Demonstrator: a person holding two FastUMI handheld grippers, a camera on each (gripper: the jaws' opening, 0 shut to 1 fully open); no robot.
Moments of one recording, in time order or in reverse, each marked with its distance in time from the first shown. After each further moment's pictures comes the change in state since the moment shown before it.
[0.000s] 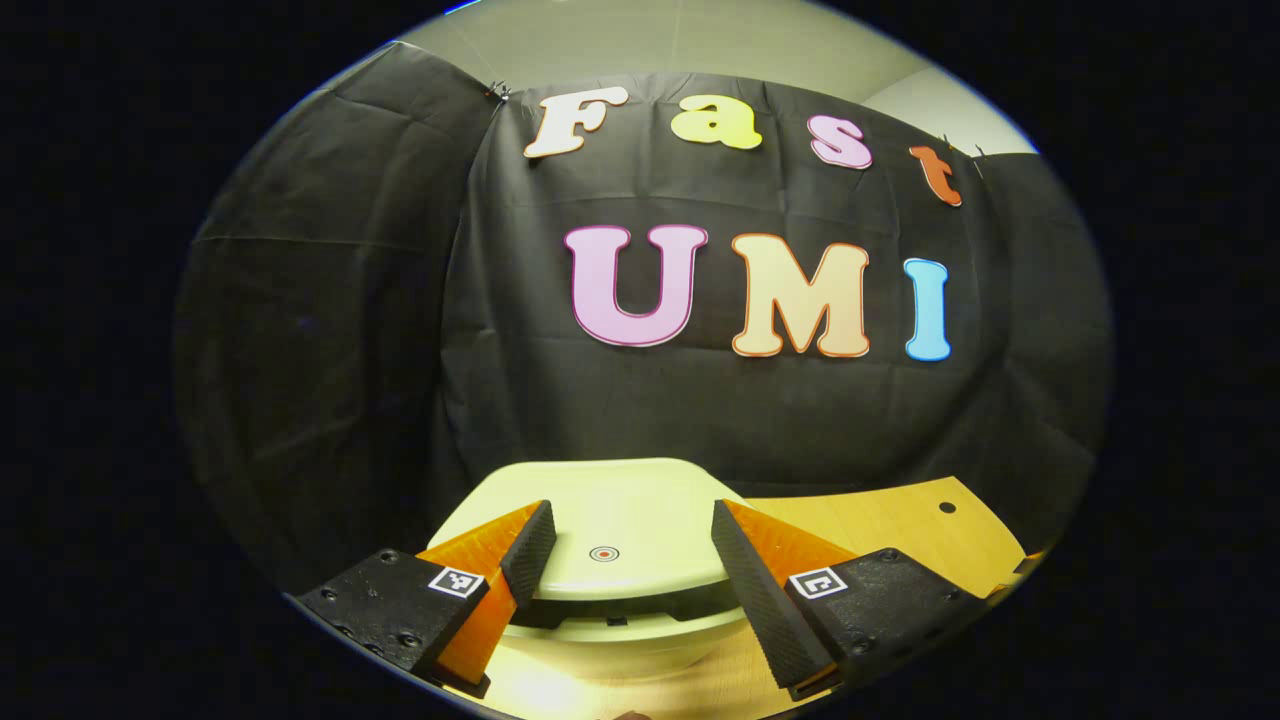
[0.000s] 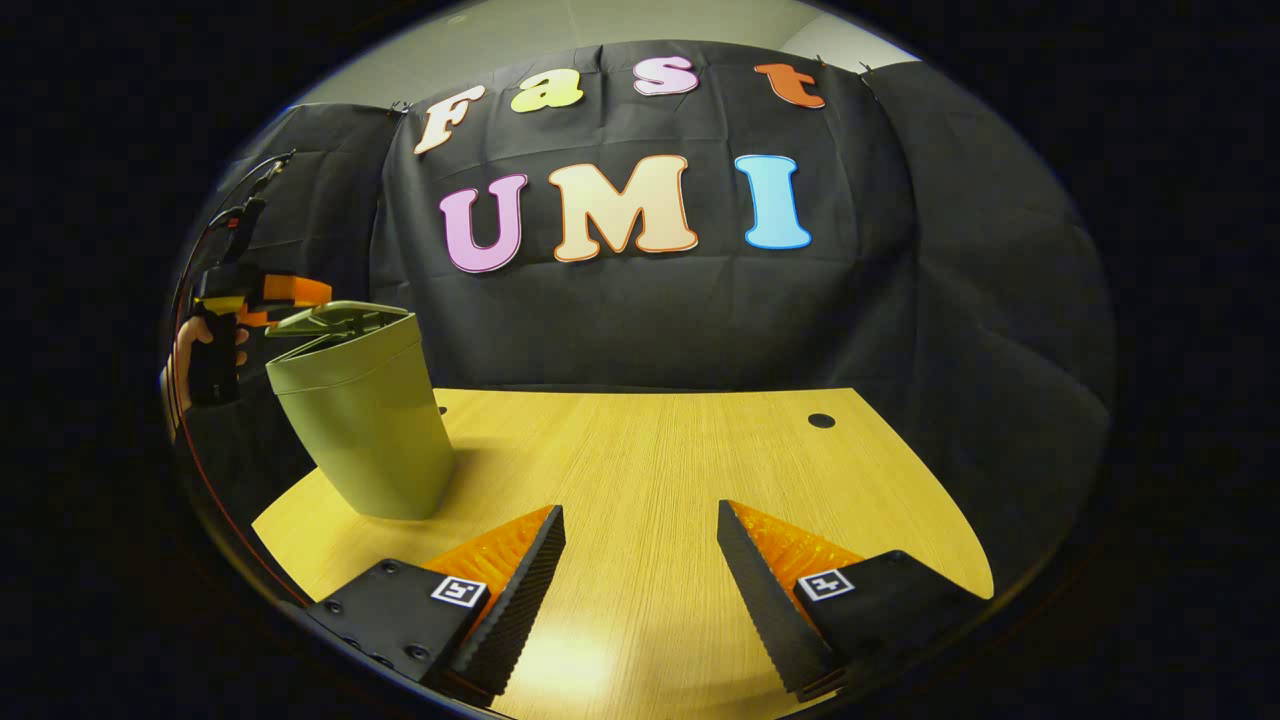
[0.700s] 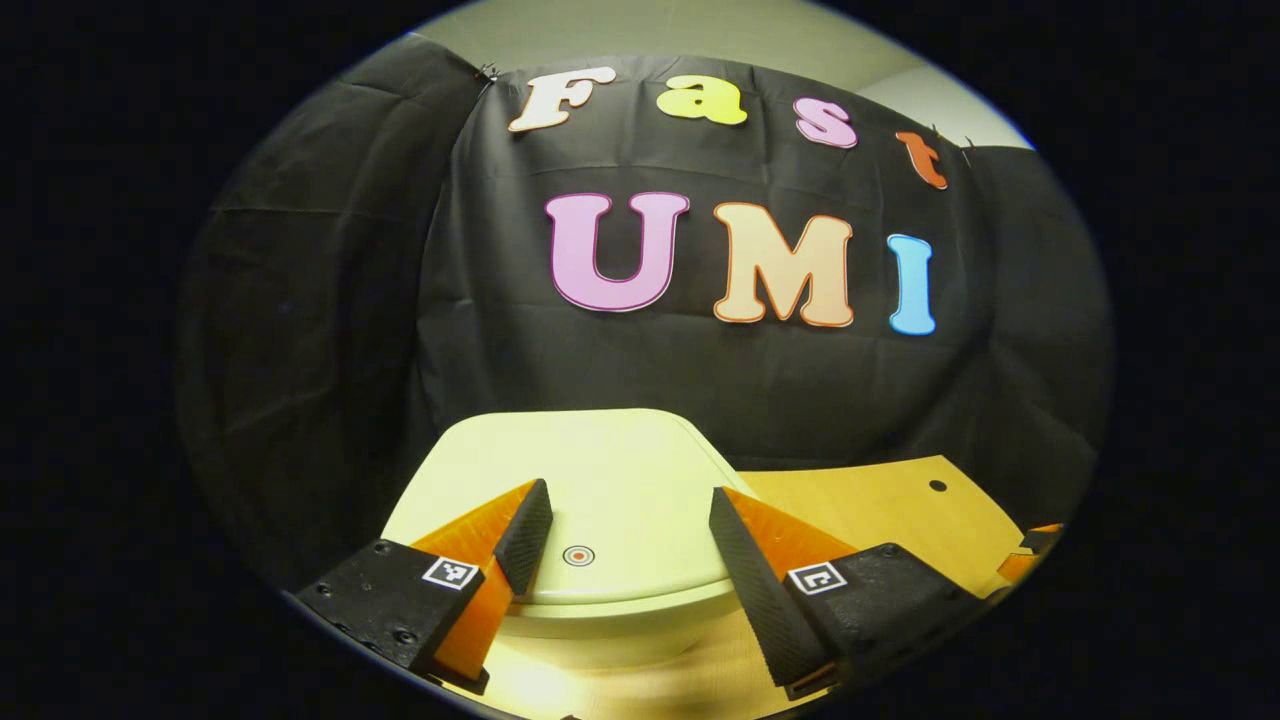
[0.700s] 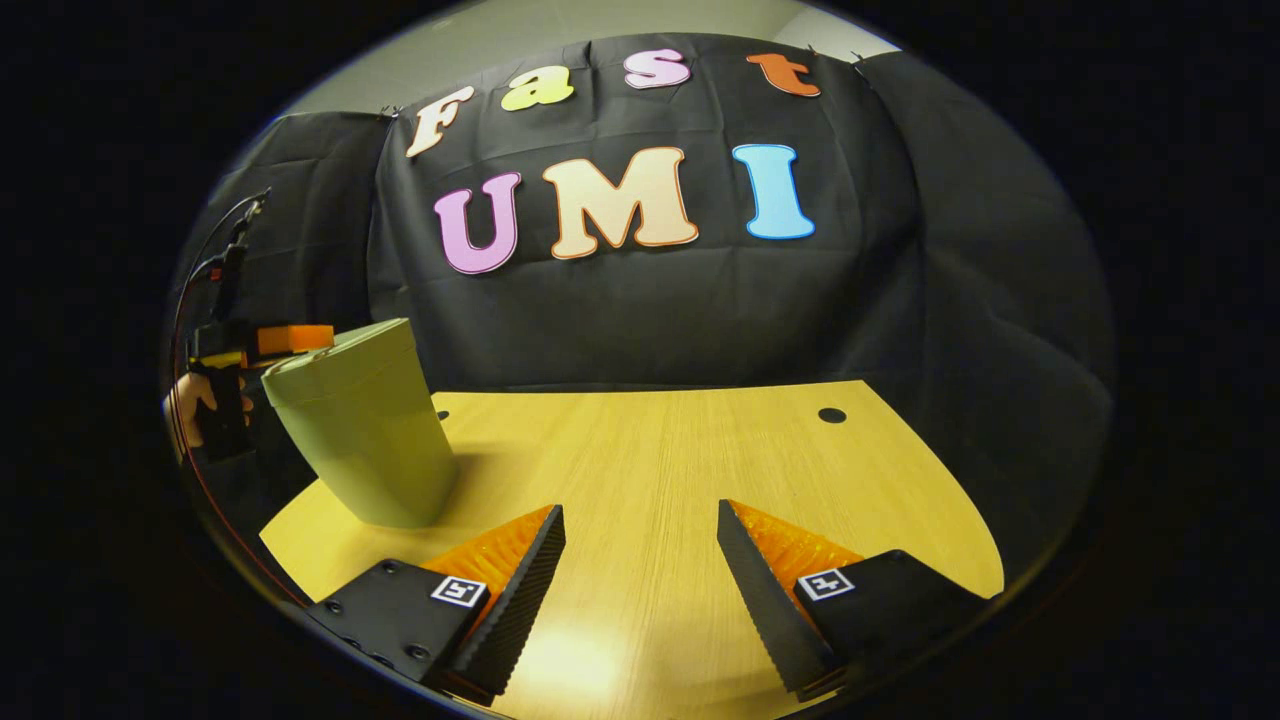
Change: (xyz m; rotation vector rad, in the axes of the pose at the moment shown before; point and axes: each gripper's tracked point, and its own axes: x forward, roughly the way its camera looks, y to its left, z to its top) left arm 0.006 -0.011 -0.025 0.004 -0.021 -0.082; right arm 0.019 0.006 0.012 0.038 0.001 0.042
